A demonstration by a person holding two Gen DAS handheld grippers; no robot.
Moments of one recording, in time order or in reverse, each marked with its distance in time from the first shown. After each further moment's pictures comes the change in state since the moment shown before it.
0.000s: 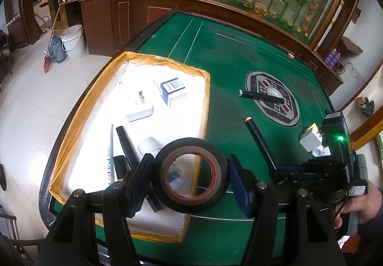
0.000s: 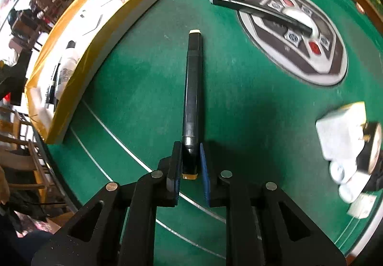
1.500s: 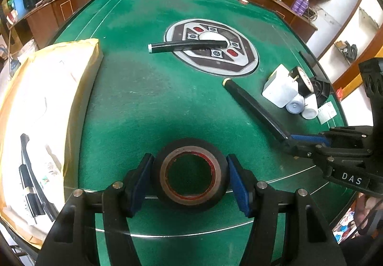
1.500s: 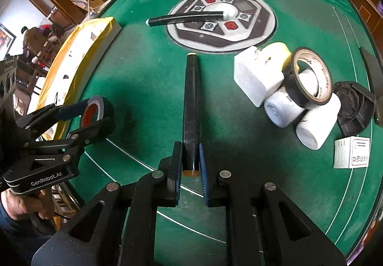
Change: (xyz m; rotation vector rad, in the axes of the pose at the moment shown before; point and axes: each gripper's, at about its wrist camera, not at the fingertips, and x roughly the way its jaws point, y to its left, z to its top) left arm 0.074 -0.121 -0.031 0.240 0.168 -0.113; right arm -0.056 -0.084 -0.084 0.210 -0.173 0.053
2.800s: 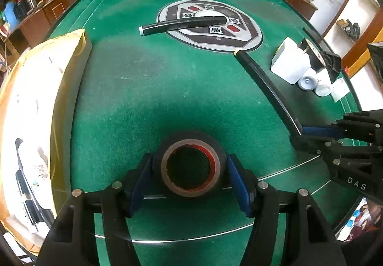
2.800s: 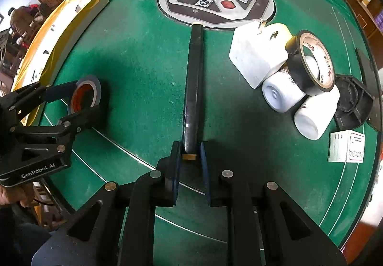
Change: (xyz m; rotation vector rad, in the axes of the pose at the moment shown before) left arm 0.029 -0.009 -0.008 0.091 0.072 0.057; right arm 0.031 0.009 -0.006 -0.059 0.086 -0.138
